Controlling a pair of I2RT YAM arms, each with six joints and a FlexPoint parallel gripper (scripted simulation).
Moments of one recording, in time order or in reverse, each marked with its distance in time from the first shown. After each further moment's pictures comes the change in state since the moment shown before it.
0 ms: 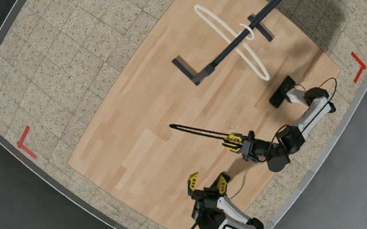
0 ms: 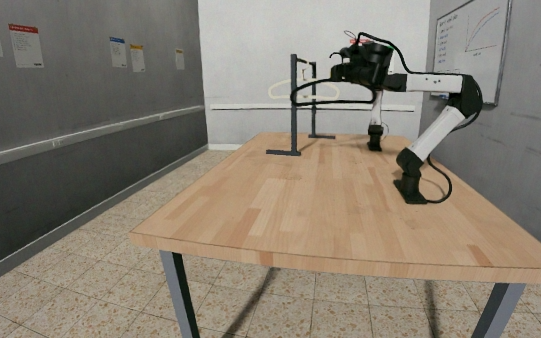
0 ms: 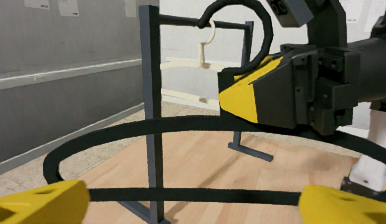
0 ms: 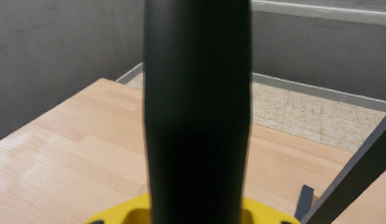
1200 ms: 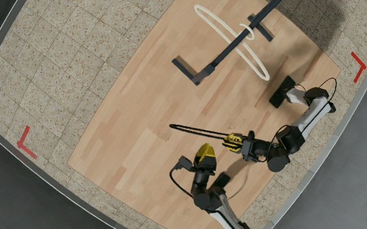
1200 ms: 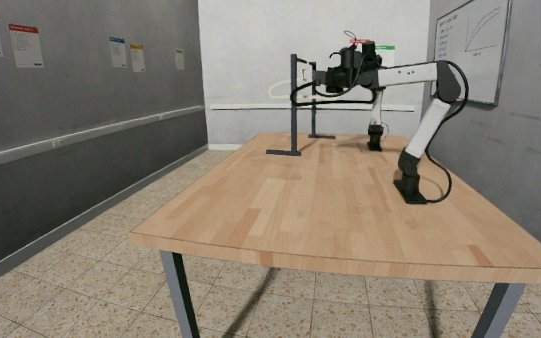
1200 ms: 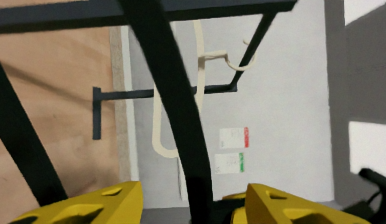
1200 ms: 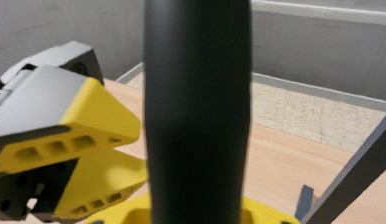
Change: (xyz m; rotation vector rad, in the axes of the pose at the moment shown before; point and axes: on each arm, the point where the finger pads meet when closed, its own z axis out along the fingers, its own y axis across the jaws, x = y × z) left arm 0.037 0.022 0.101 -0.057 0.084 -1.481; right arm 0.000 0.000 0.000 0.000 0.000 0.000
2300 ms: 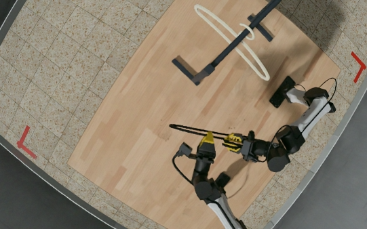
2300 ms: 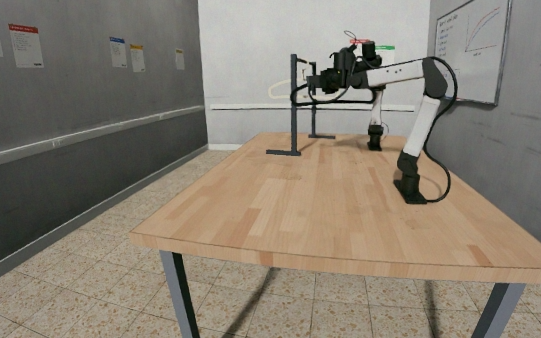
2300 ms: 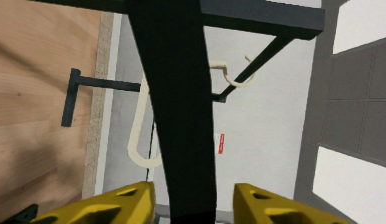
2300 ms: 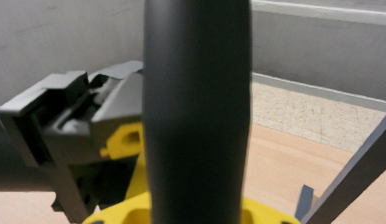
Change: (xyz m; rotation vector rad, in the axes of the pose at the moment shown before) left arm -0.005 0.002 0.045 0.006 0.007 -0.196; right arm 0.000 0.000 0.000 0.000 0.000 0.000
